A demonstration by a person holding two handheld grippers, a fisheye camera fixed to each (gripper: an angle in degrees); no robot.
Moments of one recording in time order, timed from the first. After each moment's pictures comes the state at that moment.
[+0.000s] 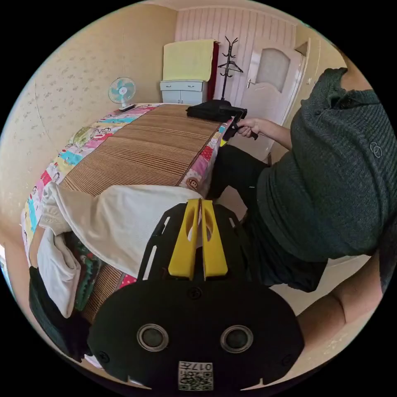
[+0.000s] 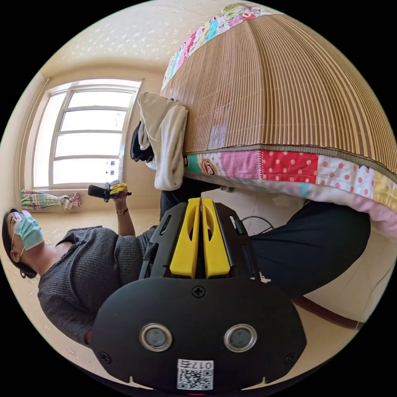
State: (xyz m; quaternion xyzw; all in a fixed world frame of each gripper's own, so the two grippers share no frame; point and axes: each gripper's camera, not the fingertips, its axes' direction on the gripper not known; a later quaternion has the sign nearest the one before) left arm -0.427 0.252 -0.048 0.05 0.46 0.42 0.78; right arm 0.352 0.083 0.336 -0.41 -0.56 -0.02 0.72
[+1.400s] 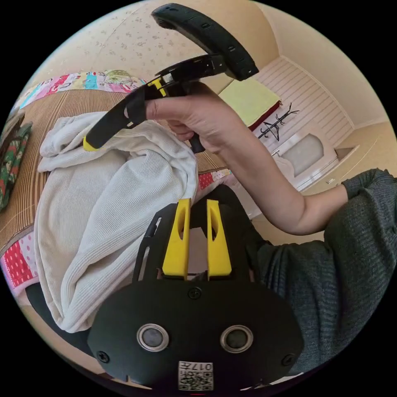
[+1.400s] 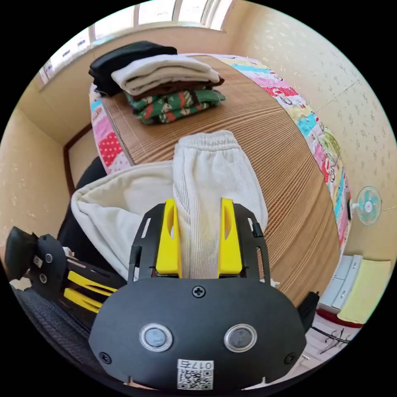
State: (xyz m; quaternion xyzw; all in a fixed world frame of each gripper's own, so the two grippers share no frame) left arm -0.332 0.272 0.088 -0.15 0.62 0.18 0.75; right arm -0.088 0.188 0.228 -0.19 -0.23 -0.49 0.82
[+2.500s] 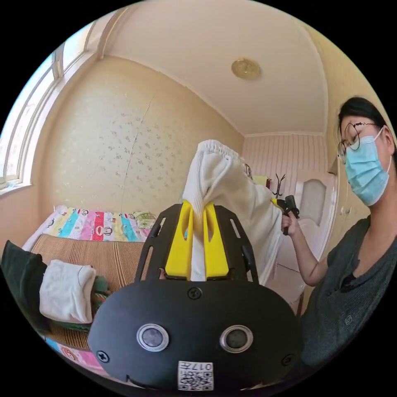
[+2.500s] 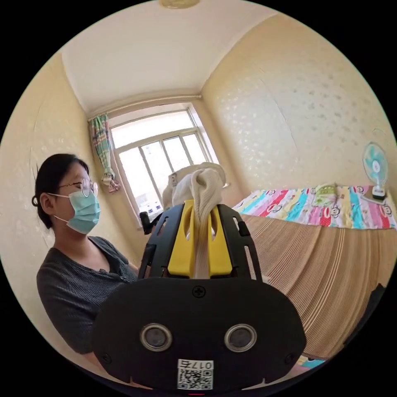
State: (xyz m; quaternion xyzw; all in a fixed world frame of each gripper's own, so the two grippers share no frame) left arm -0.488 0.092 -0.176 0.32 0.52 0.08 0.79; right arm 0.366 0.102 0.027 0.19 -0.61 -0.11 0.76
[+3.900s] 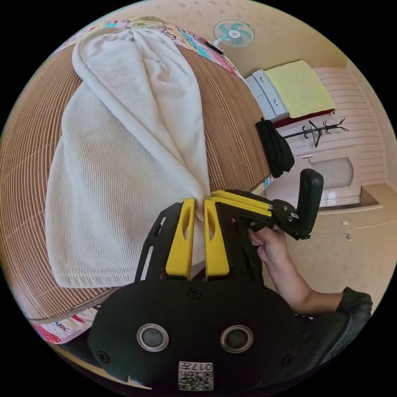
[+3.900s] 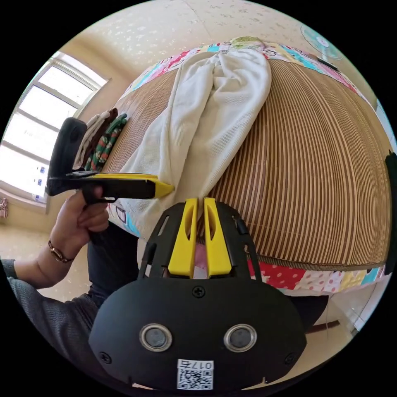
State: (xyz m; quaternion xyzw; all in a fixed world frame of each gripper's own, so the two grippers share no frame) left arm -0.085 0.068 0.157 -0.30 0.64 0.13 0.69; right arm 0.115 0.123 0.428 -0.27 -0.40 -0.12 0.87
